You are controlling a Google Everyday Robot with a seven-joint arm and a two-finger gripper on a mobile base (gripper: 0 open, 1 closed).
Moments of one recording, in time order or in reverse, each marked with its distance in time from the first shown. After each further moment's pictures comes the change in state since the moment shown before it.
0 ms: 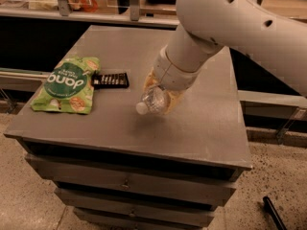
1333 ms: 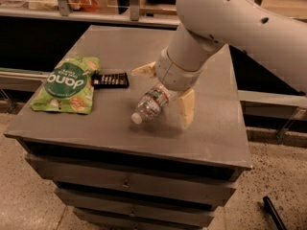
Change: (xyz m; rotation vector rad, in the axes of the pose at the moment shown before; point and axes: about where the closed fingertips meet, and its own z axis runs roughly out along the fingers) arm 0.002 0.009 0.003 -0.054 -0.030 0.039
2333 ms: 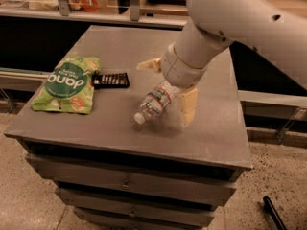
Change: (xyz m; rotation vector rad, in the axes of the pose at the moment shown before) arm 0.009 -0.002 -0.008 0.045 -0.023 0.102
